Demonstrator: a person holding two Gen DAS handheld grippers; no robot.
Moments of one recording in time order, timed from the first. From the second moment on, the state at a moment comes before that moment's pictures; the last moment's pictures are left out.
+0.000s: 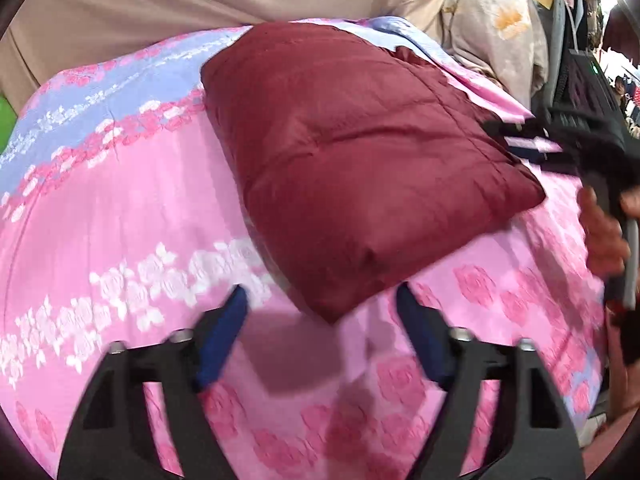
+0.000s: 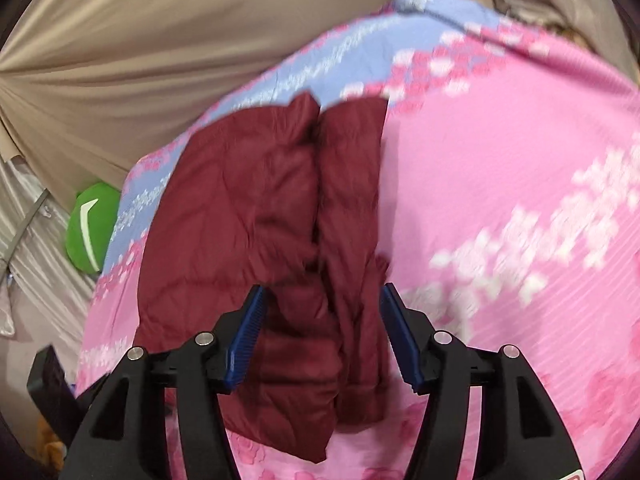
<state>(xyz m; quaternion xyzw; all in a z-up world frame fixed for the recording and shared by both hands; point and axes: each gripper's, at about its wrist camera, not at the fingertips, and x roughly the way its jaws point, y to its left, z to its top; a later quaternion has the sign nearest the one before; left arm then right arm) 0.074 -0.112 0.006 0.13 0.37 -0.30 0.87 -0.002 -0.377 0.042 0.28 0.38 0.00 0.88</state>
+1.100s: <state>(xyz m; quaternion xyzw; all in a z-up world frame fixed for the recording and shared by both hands) 0.154 -0.165 0.059 0.10 0.38 -0.32 0.87 0.097 -0.323 0.093 0.09 0.37 -0.10 0.92</state>
